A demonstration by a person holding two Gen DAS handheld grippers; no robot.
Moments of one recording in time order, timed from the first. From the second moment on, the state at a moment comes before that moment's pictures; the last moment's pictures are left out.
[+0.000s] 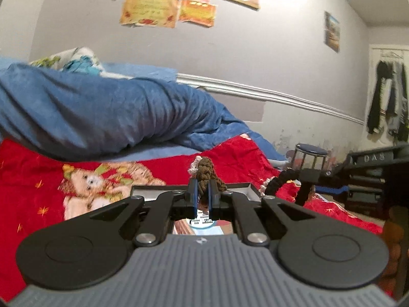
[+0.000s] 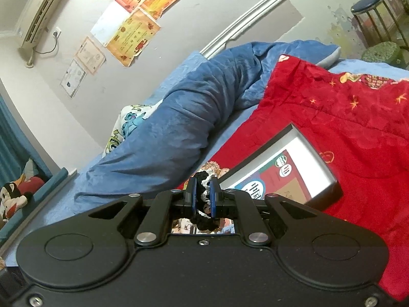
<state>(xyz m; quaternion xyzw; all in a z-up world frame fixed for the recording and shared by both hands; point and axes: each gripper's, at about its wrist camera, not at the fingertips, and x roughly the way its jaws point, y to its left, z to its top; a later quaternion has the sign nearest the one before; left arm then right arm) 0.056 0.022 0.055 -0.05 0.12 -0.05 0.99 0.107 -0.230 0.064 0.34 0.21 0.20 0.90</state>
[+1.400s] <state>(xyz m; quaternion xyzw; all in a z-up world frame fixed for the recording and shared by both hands) 0.158 0.040 -0.009 -0.09 0.20 -0.05 0.98 0.212 -0.223 -0.012 0.33 0.29 0.19 0.88</state>
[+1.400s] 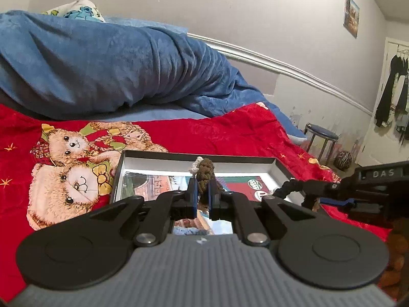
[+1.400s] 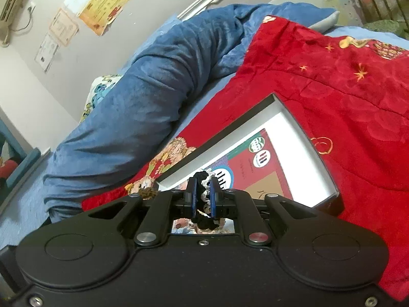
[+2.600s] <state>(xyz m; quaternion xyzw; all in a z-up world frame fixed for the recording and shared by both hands) 0.161 0.025 -0.027 -0.10 0.26 -0.07 0.96 0.212 -0.208 -0.028 0.31 0.31 0.18 0.88</state>
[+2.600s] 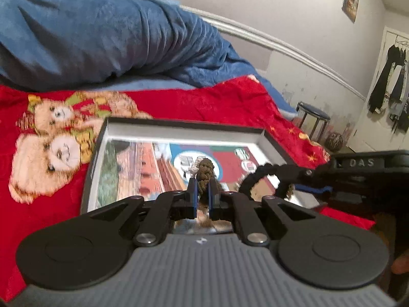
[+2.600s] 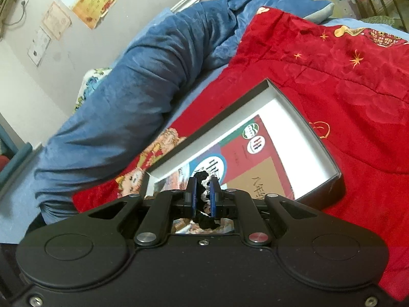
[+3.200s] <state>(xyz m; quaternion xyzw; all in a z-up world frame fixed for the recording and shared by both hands) 0.168 0.007 -0.039 -0.07 0.30 -0.07 0.95 0.220 -0.201 -0.038 0.28 0.34 0.17 0.88</state>
